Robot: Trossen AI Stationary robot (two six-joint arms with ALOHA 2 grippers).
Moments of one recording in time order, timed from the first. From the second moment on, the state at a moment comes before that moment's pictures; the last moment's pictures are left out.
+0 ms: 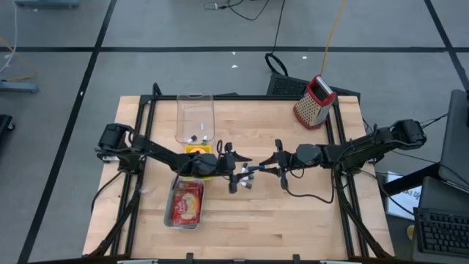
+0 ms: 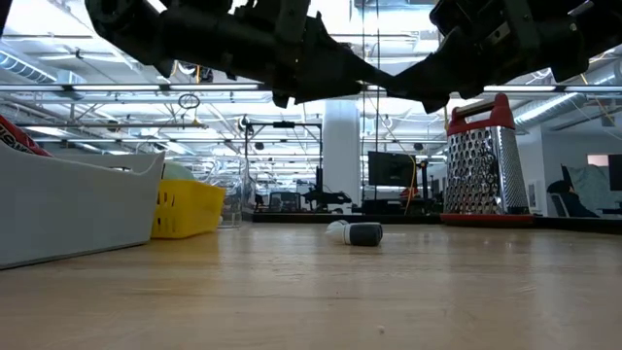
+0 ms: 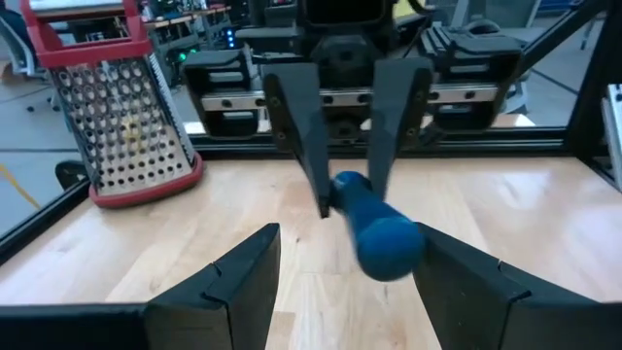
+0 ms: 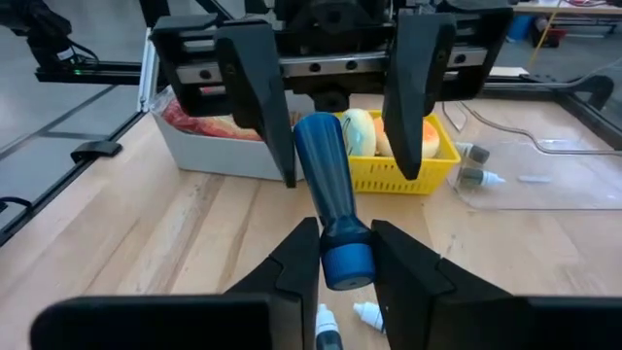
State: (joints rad) left arm -0.17 1.77 0.86 0.76 -0.26 0.02; right arm 0.12 1.22 0.45 0.53 0.02 0.02
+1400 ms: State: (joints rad) left arm -0.16 1.77 0.86 0.78 -0.26 0.00; right arm 0.12 1.23 0.45 0.54 0.02 0.00
